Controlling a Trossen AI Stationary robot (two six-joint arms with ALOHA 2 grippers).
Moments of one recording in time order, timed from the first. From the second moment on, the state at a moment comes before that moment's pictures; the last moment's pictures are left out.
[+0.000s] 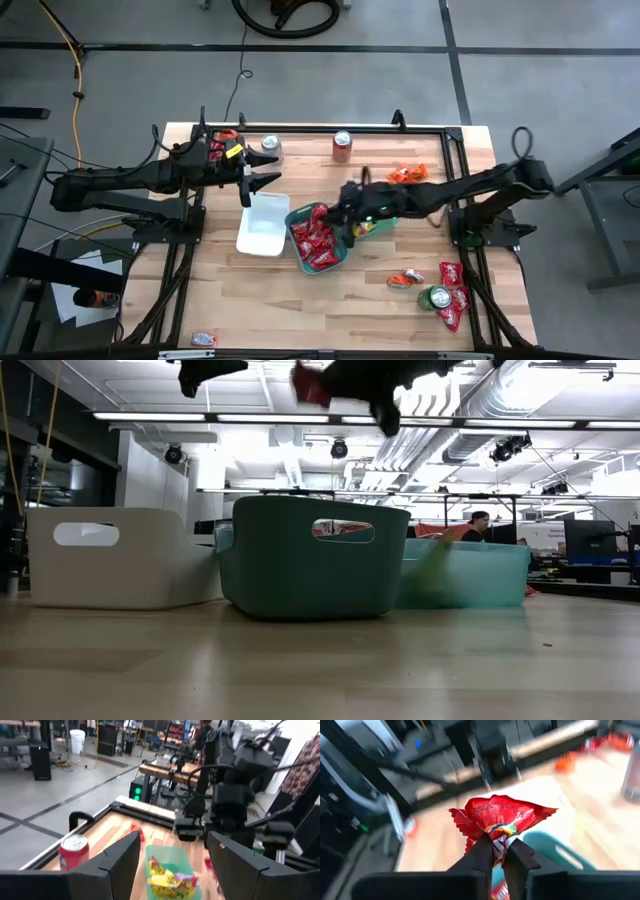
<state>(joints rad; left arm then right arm) 0.12 0.83 0.76 -0.01 -0.09 -0.21 0.12 1.50 1.02 0.12 0.08 0.41</state>
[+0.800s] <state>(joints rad) 0.20 0.89 0.93 -0.45 -0.37 -0.31 0.10 1.67 1.38 -0.42 0.07 0.20</state>
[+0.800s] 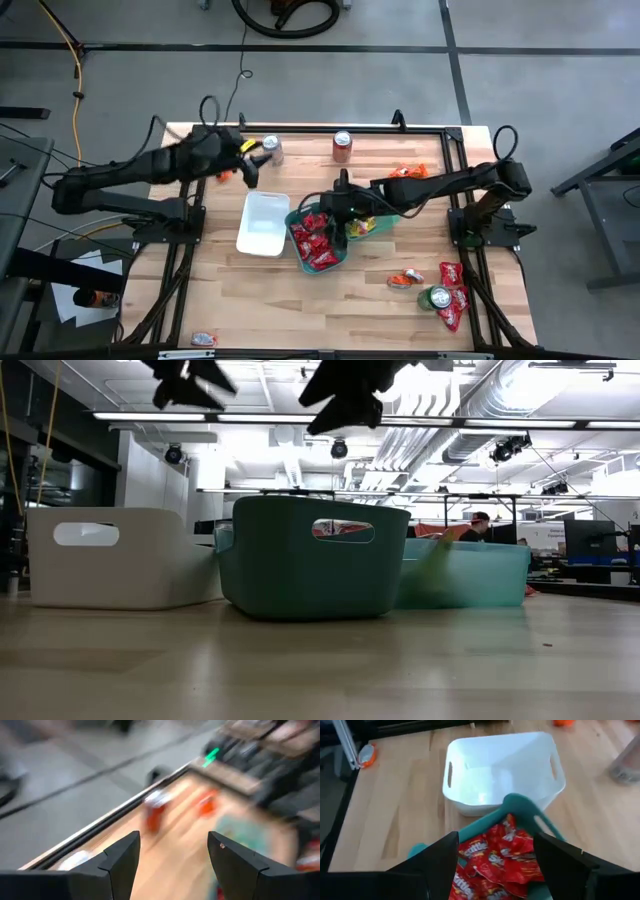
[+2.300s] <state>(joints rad) 0.90 1.75 0.93 -0.76 -0.72 -0.53 0.05 1.67 1.48 -0.54 0.10 0.42</state>
